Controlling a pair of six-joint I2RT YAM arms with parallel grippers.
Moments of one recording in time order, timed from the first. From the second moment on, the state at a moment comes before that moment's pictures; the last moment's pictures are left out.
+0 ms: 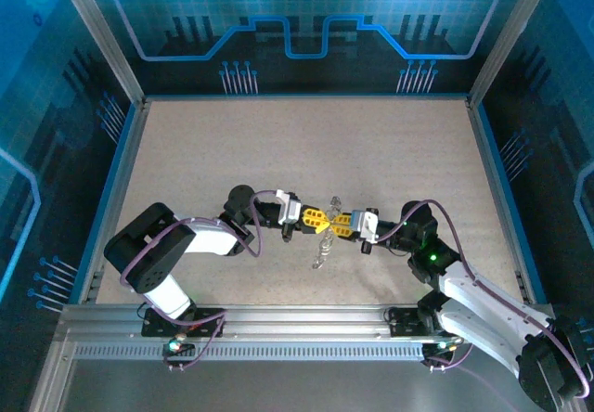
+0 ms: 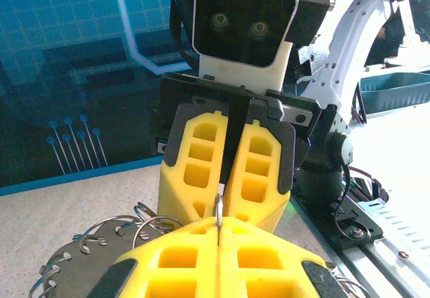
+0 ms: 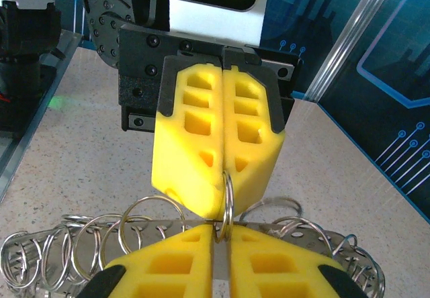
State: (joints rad) left arm -0.65 1.64 0.54 1.28 1.02 0.02; right arm 0.54 0.80 0.32 0.28 -0.68 -0.49
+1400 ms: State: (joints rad) left arm -0.68 1.43 0.67 0.40 0.76 0.55; right arm 0.55 0.87 0.40 0.09 -0.56 -0.51
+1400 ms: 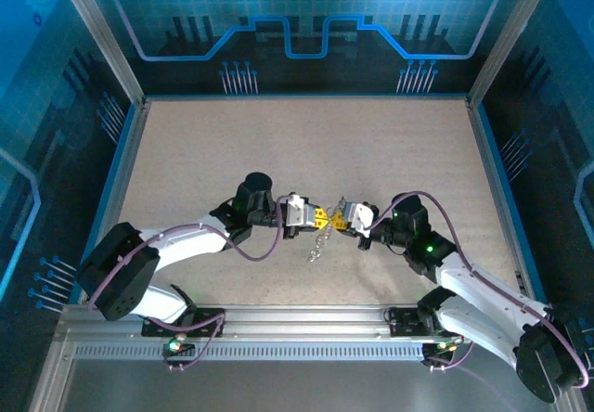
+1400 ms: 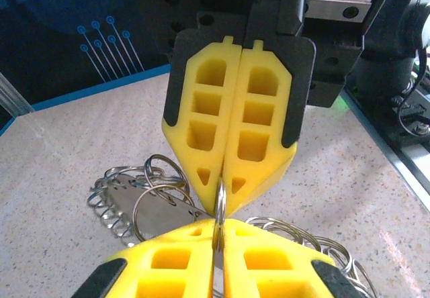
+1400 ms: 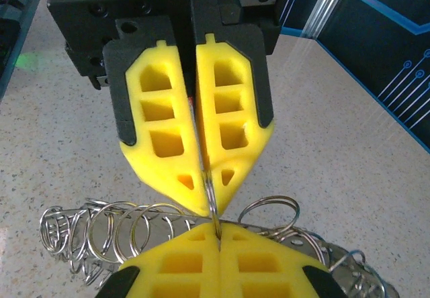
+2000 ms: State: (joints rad) left arm -0.70 1.38 0.76 0.09 0.68 0.74; right arm 0.55 0.92 0.43 0.05 -0.59 -0.54
